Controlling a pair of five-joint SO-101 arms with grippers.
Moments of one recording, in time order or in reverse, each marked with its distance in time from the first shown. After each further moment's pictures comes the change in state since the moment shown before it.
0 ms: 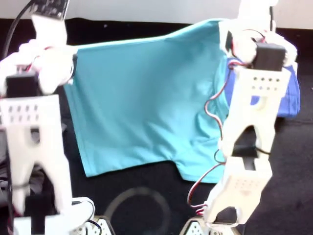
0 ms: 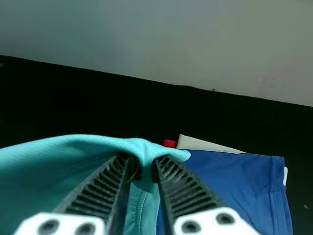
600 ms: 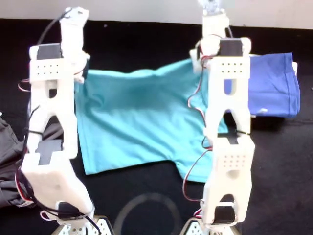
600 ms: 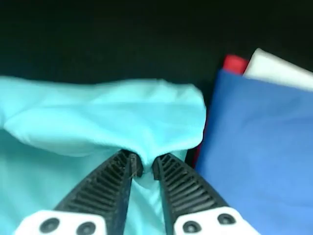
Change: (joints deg) left arm -0.4 30.7 -9.5 5.2 -0.1; right arm -4.8 17.8 0.1 9.3 0.0
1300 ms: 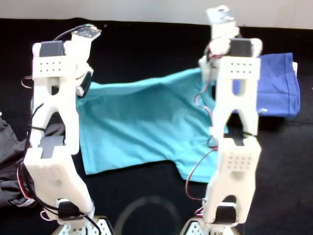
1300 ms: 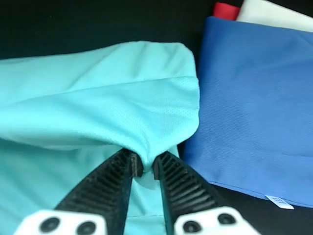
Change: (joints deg) left arm 0.5 2.7 -6.6 18.5 -9.6; right arm 4.1 -3.7 0.0 8.5 0.0
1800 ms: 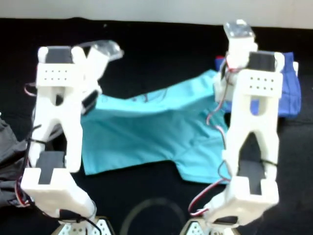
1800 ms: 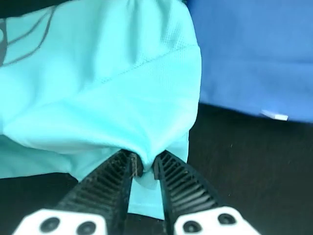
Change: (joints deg) left arm 4.7 -14.2 17.5 7.4 -13.7; right arm 3.6 -30.3 42.0 -2.1 0.1
